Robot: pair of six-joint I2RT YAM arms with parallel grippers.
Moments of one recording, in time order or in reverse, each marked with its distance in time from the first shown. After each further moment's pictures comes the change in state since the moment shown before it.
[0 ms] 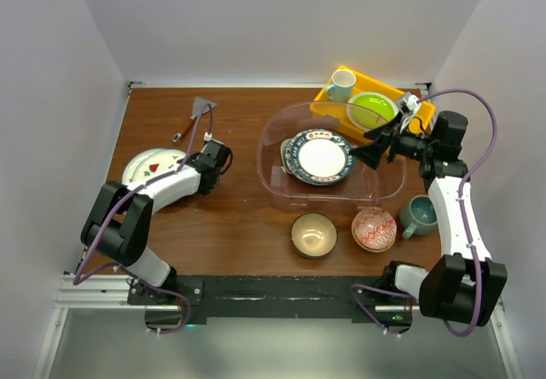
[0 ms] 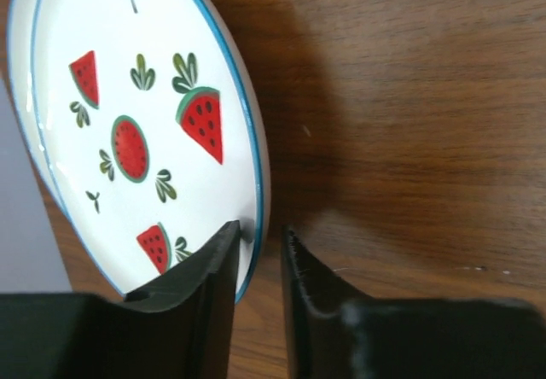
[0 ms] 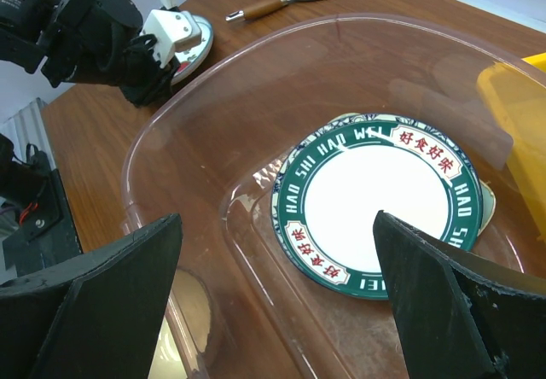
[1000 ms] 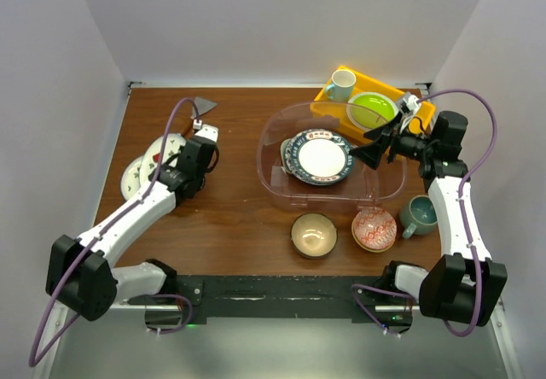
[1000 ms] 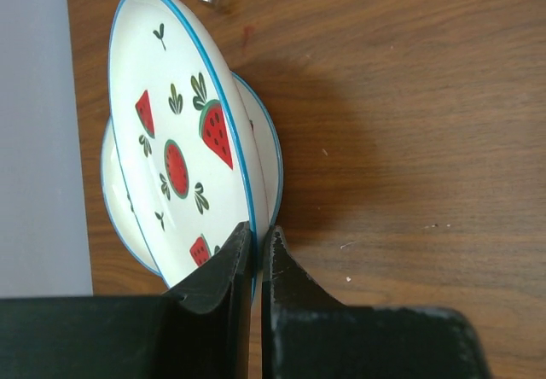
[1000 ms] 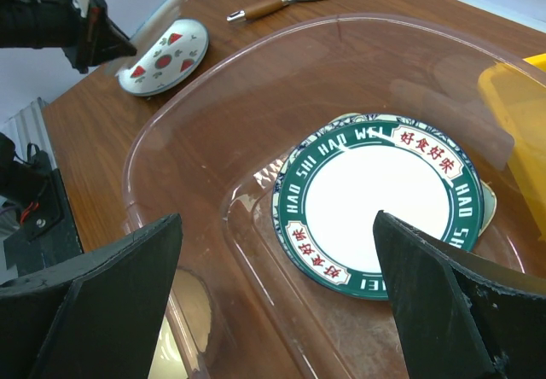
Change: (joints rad) left arm -0.034 -0.353 0.004 -0.044 0.017 0.070; right arm 0.000 0.000 0.000 0.000 -0.002 0.000
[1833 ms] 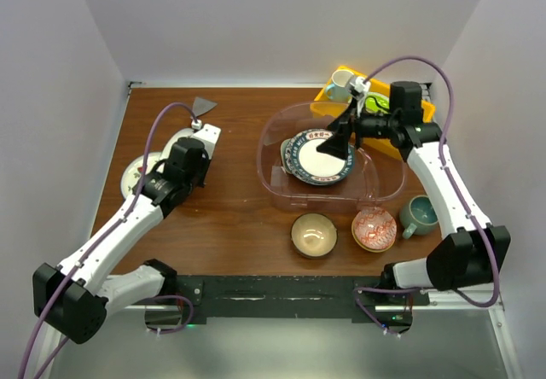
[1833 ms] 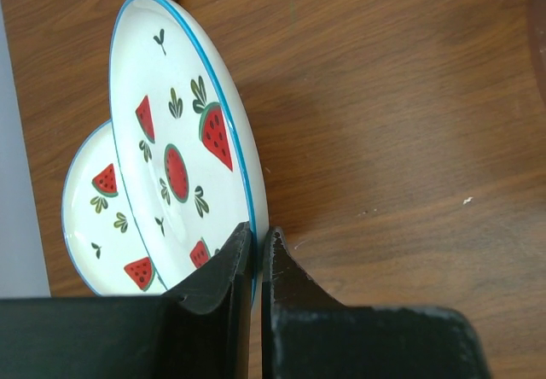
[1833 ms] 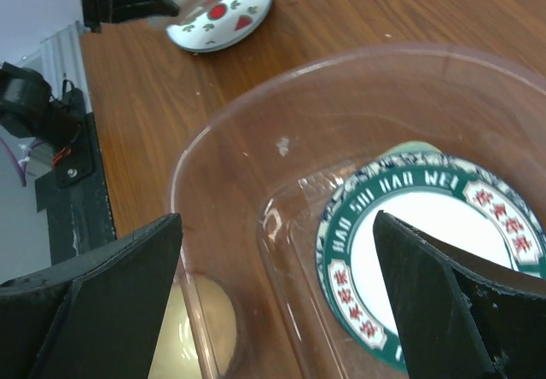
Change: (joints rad) left arm -0.009 -0.165 0.000 -0.002 0.217 0.072; right arm 0.320 0.197 0.338 -0.331 0.137 -0.190
